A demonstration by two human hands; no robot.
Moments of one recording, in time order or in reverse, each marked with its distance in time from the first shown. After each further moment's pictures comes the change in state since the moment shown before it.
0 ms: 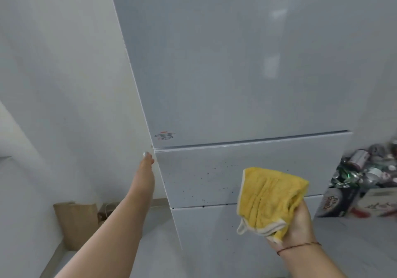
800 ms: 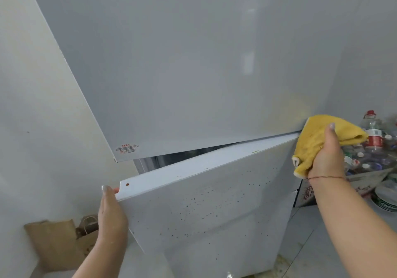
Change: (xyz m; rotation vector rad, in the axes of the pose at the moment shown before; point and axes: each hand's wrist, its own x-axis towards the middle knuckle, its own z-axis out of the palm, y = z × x) left_hand -0.028 -0.027 0.021 -0.073 0.201 -0.024; right_hand 0.033 -0.171 0.027 -0.434 0.430 -0.657
